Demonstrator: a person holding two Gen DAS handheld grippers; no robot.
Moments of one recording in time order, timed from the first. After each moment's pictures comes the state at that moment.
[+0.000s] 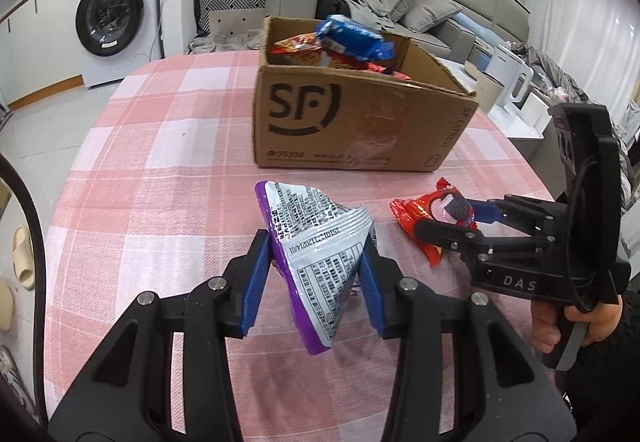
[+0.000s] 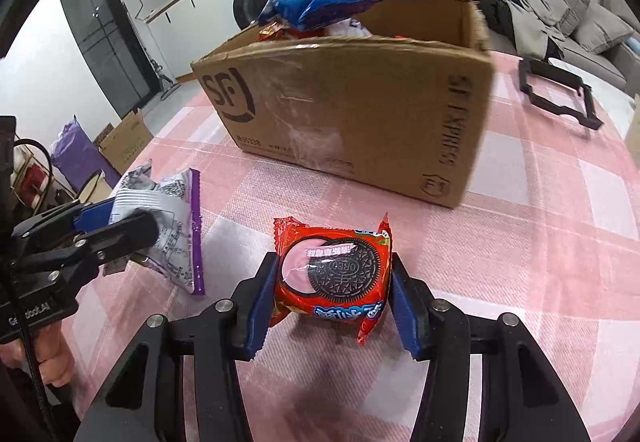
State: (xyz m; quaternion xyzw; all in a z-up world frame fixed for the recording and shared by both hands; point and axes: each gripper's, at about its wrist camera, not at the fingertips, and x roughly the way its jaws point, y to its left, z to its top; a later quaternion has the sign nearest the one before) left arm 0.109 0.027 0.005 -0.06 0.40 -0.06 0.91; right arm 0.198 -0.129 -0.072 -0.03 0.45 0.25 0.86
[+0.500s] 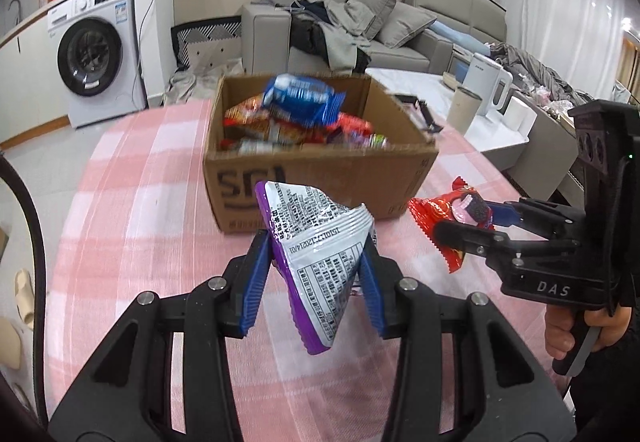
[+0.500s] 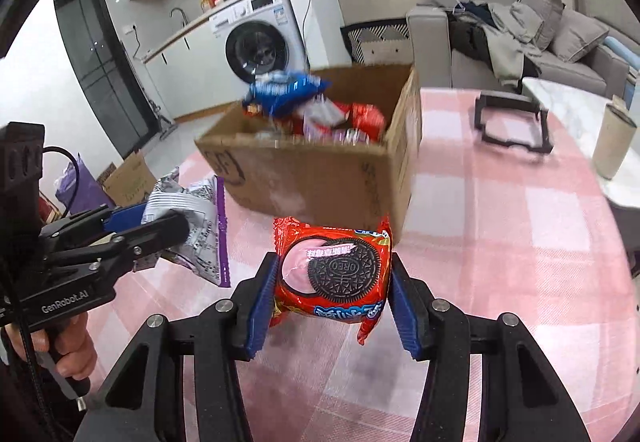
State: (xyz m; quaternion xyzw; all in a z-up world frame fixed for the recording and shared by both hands) left arm 0.130 -0.001 0.053 -0.03 0.36 -0.09 0.93; right arm 0.184 -0.181 -0.011 0.01 0.39 0.24 0.89
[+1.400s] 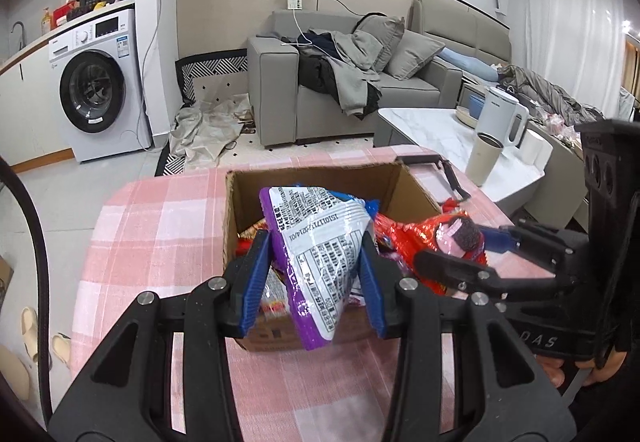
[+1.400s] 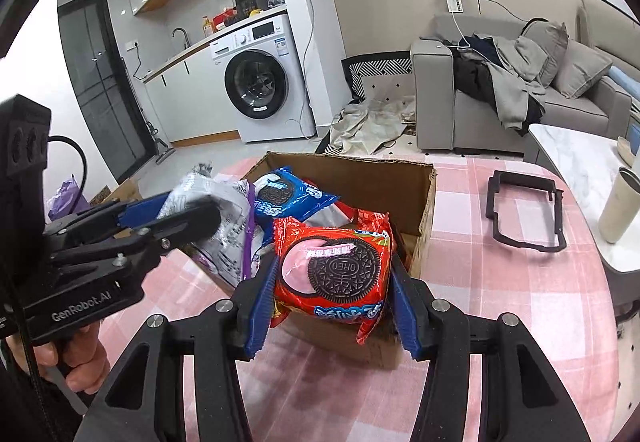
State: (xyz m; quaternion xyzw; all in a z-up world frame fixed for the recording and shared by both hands) left arm 0.224 0.008 0.107 -0.02 0.31 -0.08 0.95; right arm 0.258 -0.147 0.036 0.00 0.35 0.23 0.91
